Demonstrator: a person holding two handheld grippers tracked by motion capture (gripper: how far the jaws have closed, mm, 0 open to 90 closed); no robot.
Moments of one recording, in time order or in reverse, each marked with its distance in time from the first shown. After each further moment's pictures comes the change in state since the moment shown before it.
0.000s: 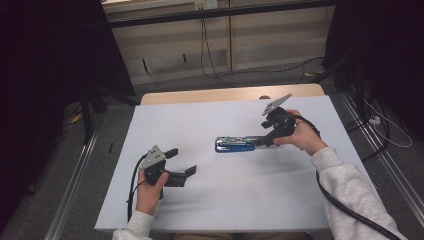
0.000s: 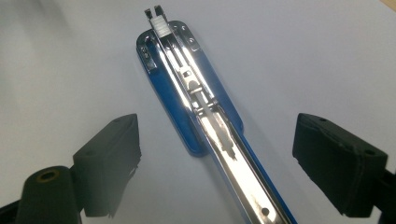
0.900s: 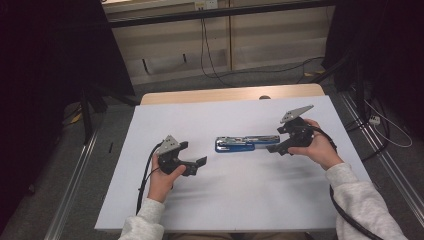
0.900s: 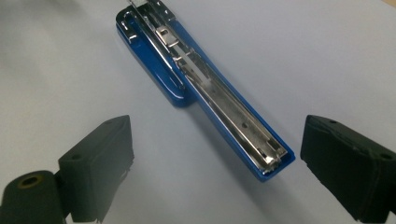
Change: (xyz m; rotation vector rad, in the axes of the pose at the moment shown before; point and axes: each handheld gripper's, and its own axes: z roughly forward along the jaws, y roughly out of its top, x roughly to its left) left arm 0.007 0.013 0.046 0.076 0.017 -0.025; right arm 0.003 -0.049 -0.022 -0.062 -0.076 0.080
